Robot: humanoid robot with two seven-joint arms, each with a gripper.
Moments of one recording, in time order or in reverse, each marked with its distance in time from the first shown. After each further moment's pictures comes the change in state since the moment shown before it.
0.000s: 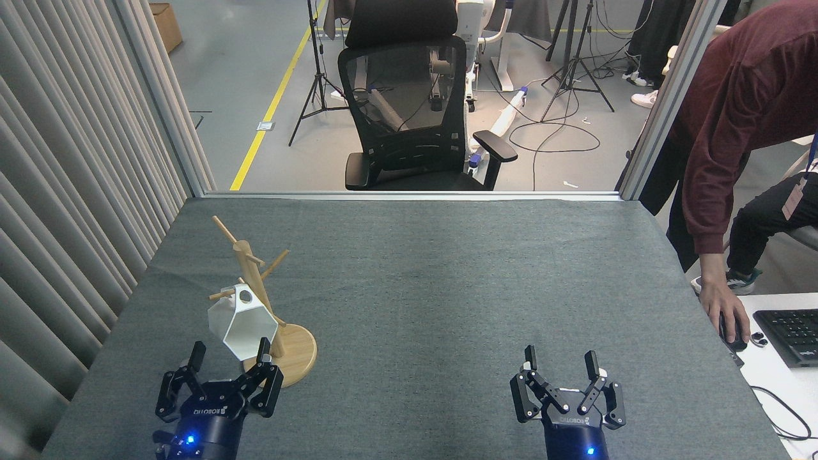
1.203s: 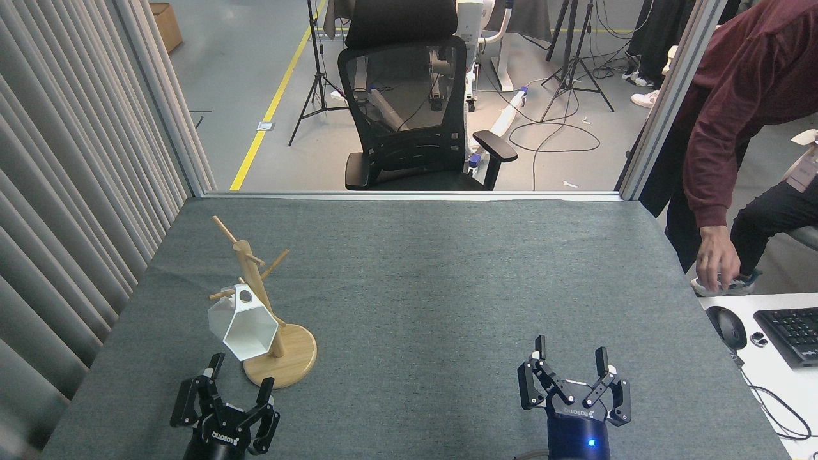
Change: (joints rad) left arm -0.041 0.059 -0.063 0.347 -0.906 0.231 0.240; right arm -0.033 0.016 -0.004 0.024 -0.025 0.093 -0.008
